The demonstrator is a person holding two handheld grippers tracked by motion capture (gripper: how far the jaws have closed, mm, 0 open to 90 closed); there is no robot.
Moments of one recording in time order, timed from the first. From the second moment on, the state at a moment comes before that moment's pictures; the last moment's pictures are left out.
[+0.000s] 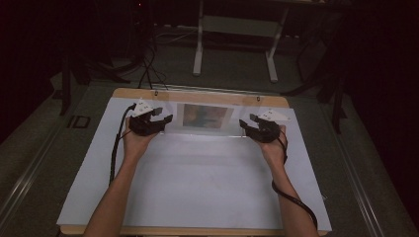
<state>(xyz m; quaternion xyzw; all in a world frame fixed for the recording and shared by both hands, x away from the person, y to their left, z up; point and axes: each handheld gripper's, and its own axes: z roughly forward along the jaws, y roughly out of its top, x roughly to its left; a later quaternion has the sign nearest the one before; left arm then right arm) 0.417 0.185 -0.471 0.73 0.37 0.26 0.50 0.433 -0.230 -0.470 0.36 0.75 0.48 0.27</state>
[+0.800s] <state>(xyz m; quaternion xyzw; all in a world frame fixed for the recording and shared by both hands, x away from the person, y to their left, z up) 0.386 0.209 -0.459 0.72 0.43 0.18 0.52 0.407 -0.222 -0.452 0.40 0.76 0.49 0.18</state>
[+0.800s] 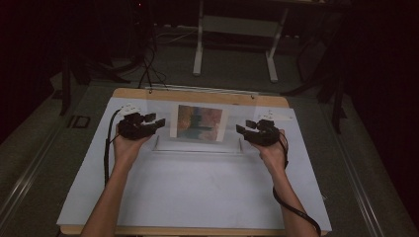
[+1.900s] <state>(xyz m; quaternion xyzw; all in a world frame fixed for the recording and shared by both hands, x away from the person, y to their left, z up) 0.369 0.209 -0.471 0.72 0.40 0.20 0.53 0.383 -0.220 -0.462 0.39 0.76 0.49 0.19</state>
